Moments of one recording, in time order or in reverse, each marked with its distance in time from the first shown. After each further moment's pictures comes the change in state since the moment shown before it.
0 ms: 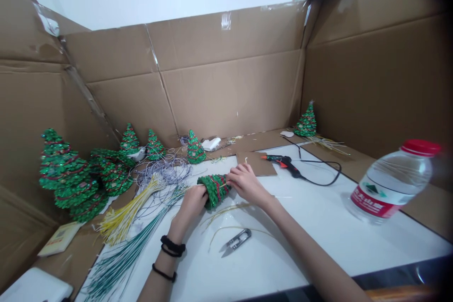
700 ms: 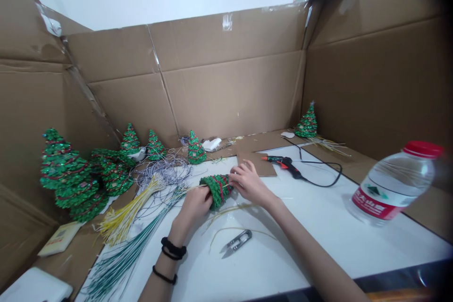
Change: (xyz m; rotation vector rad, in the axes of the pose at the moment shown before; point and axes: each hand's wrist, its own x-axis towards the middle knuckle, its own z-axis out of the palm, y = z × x) left_hand -0.004 0.010 -0.004 0.122 0.028 0.067; right_hand -0.001 0.004 -0.003 -0.046 0.010 -0.026
